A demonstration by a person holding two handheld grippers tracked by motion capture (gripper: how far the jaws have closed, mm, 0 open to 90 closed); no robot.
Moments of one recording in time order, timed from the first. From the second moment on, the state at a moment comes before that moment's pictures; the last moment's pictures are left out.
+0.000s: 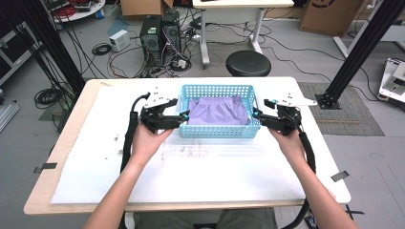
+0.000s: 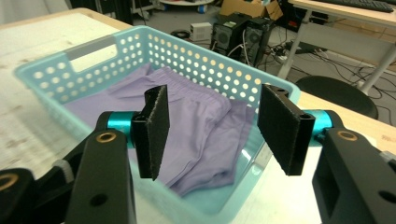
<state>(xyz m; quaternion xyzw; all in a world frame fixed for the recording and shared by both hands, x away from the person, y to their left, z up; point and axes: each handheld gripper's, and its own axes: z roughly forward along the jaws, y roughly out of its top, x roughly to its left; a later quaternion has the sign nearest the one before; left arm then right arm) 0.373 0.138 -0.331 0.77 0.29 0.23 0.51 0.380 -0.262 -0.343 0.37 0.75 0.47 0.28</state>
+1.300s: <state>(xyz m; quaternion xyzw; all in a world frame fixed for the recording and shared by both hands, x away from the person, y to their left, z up) 0.295 0.163 -0.414 0.75 0.31 0.24 0.53 0.305 -0.282 -0.409 0.37 0.76 0.47 0.27</state>
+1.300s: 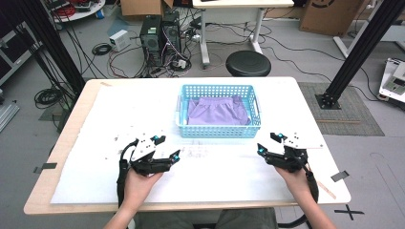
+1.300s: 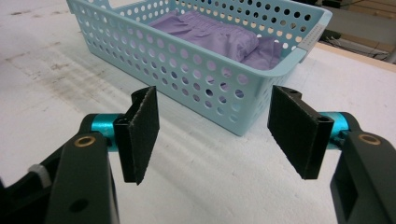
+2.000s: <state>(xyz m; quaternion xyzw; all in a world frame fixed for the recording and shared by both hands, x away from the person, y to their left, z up) 0.295 0.161 -0.419 0.76 0.32 0.24 0.51 0.306 -0.279 -0.415 0.36 0.76 0.47 0.27</state>
